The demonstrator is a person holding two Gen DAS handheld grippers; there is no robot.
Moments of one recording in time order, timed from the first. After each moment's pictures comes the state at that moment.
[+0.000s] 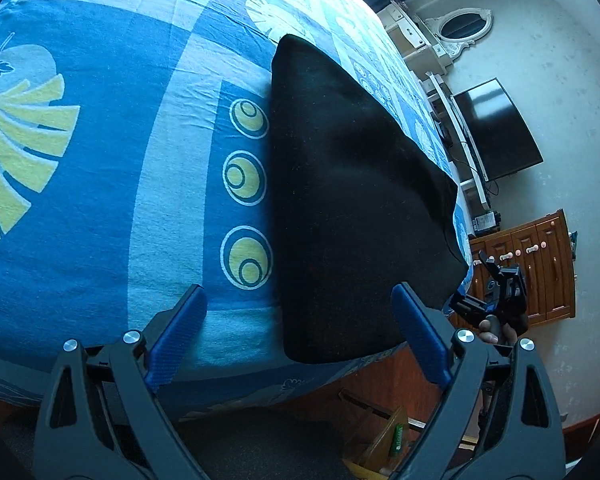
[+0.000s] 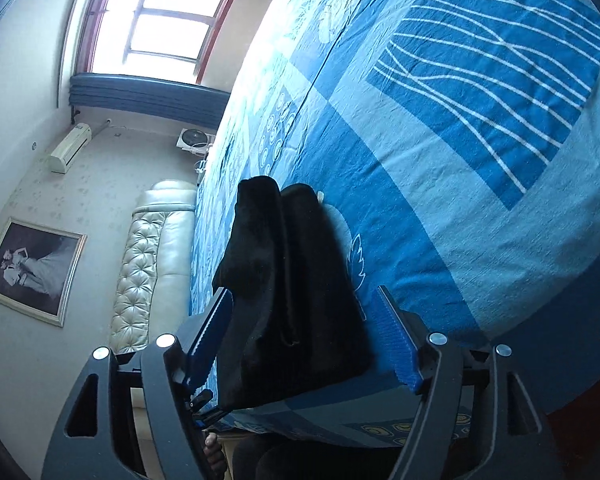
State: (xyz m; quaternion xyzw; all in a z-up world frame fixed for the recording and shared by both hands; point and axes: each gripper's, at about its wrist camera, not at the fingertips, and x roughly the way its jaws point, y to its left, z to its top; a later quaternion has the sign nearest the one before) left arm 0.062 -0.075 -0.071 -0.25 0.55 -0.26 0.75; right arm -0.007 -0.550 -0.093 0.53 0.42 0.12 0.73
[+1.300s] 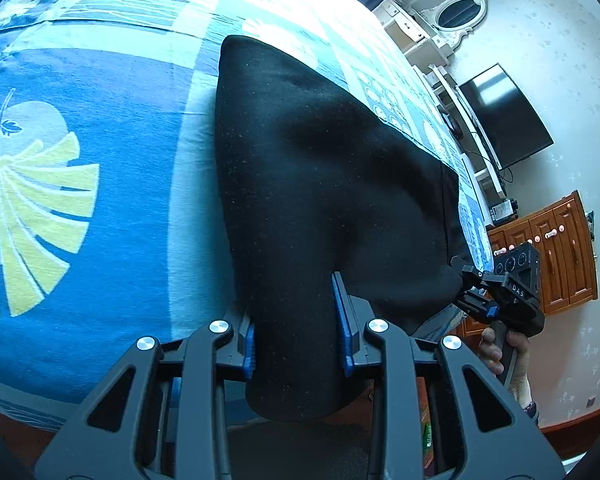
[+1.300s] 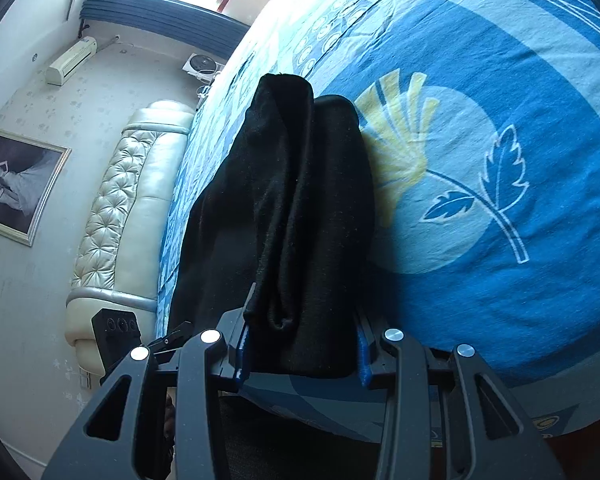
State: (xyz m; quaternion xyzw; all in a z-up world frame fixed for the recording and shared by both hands) left arm 0.071 -0.068 -0.059 -0.19 0.54 -0.24 0.78; right arm 0.033 -0.448 -0.099 0.43 0.48 0.18 0.74
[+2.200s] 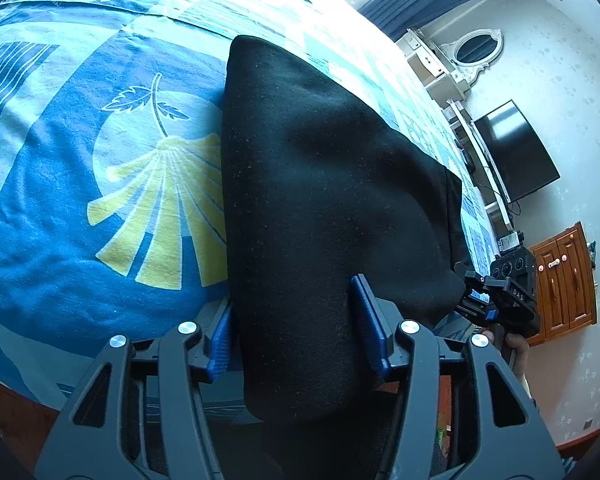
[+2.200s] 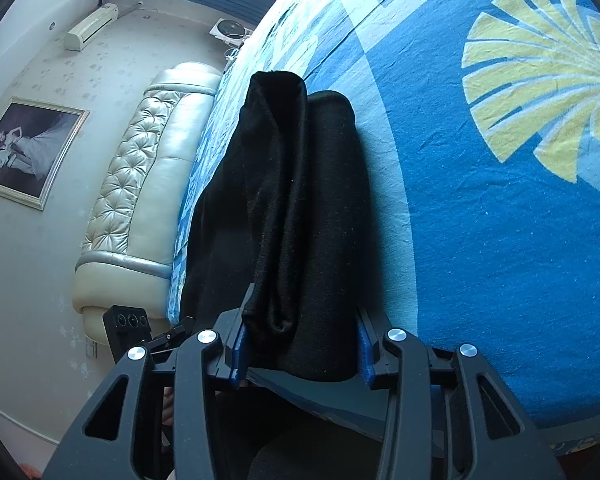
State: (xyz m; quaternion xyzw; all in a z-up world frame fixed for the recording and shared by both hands) left arm 0.041 0.016 -0.059 -0.22 0.51 -0.20 0.80; right arm 0.046 -0.373 -0.104 0.41 0.50 0.24 0.73
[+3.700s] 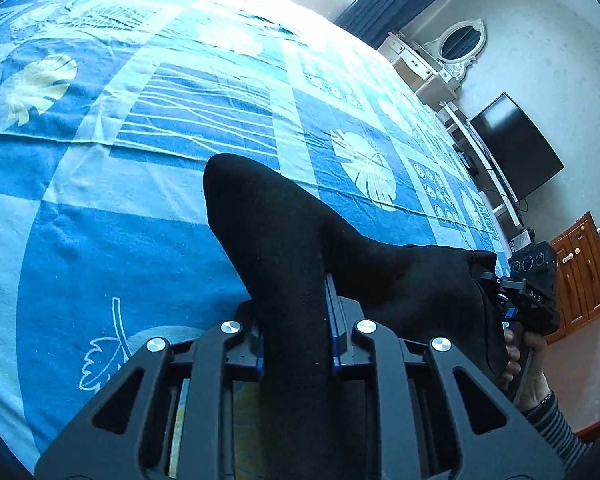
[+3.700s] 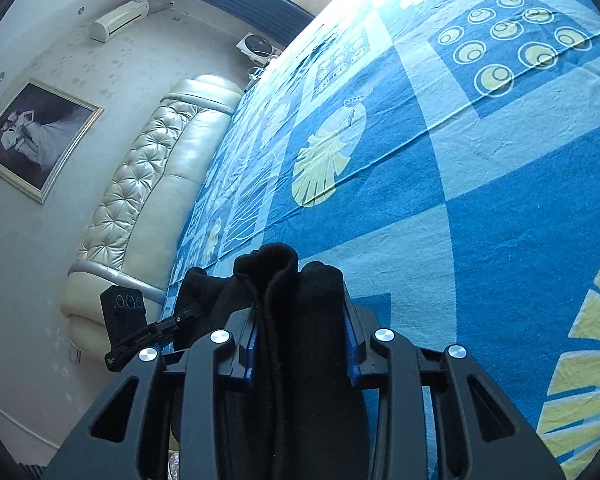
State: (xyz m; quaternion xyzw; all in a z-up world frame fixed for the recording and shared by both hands) left arm 0.187 0.016 -0.047 -0.18 0.47 -0.23 0.83; right arm 0.163 -0.352 -0.077 0.37 0.44 0.26 0.78
